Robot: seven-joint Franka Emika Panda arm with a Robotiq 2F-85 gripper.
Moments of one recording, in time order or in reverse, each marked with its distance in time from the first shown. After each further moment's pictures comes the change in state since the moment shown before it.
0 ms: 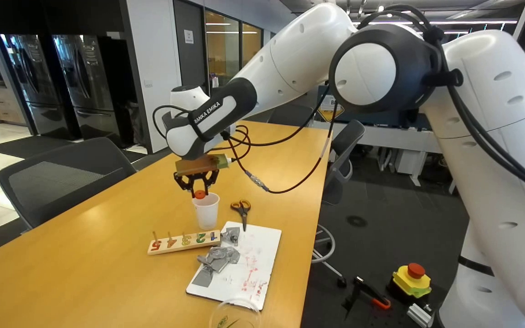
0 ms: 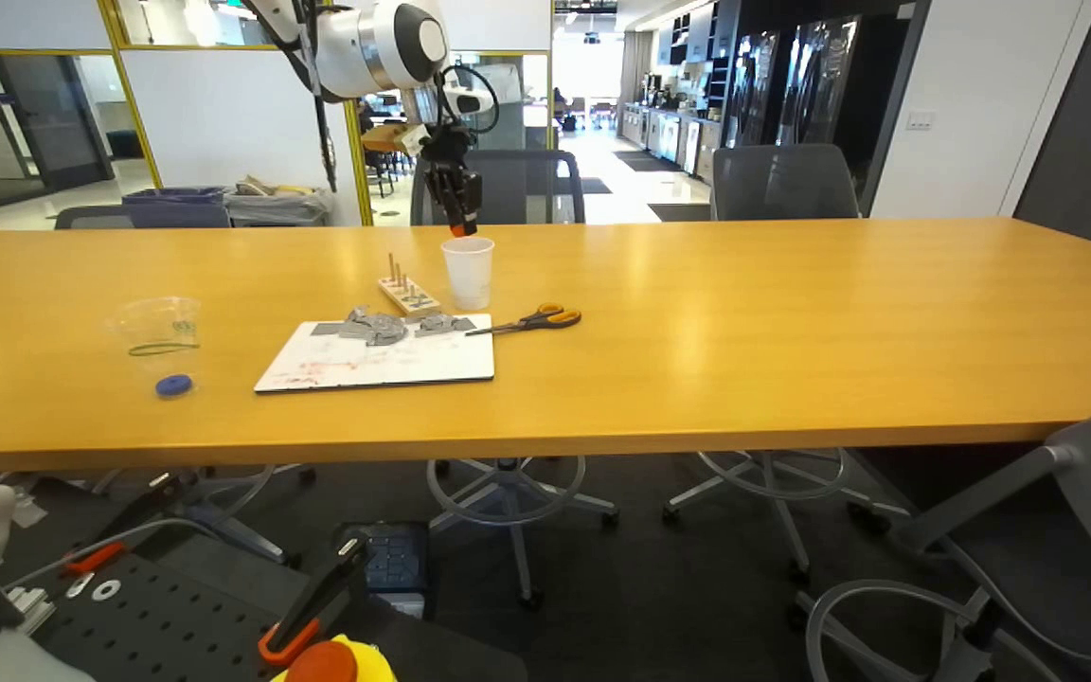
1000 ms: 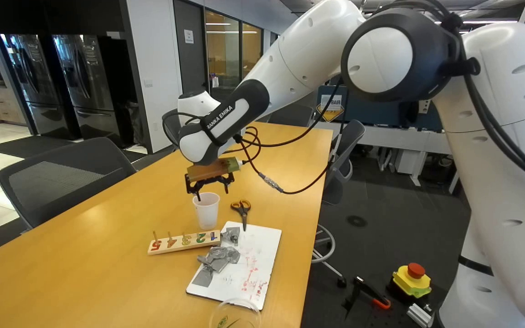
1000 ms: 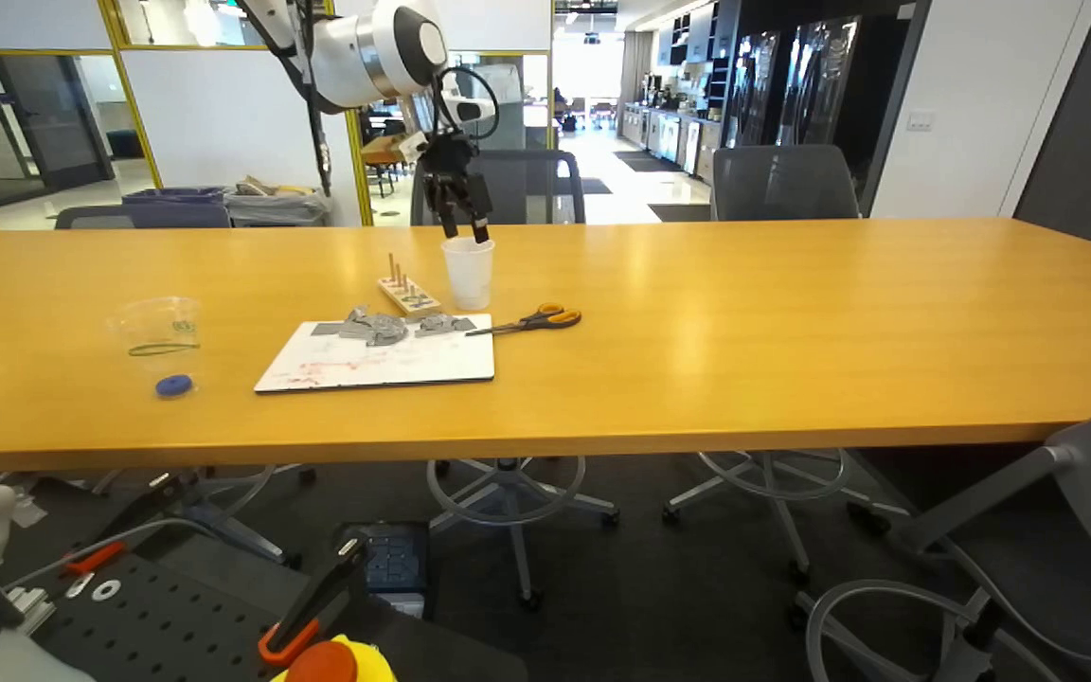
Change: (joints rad) arm -0.012 -0.063 0.000 -0.120 -0.084 -0.003 0.051
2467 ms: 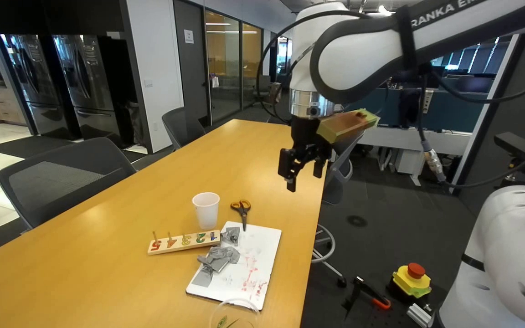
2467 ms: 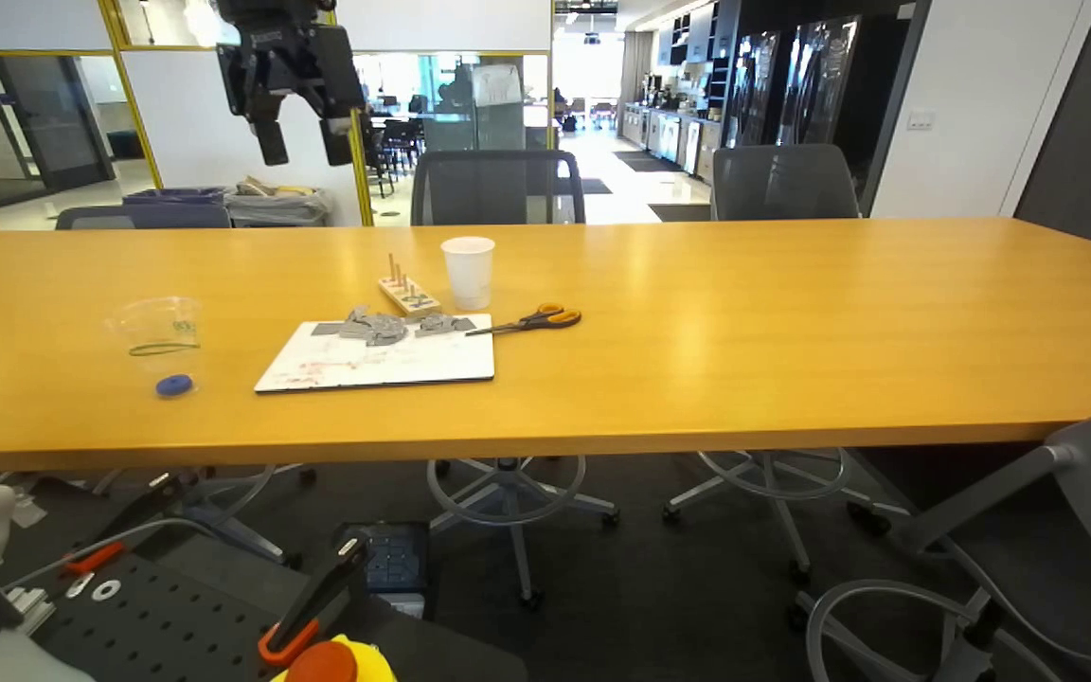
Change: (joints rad) arm -0.159 -1.130 0.146 -0.874 0.089 -0.304 -0.437
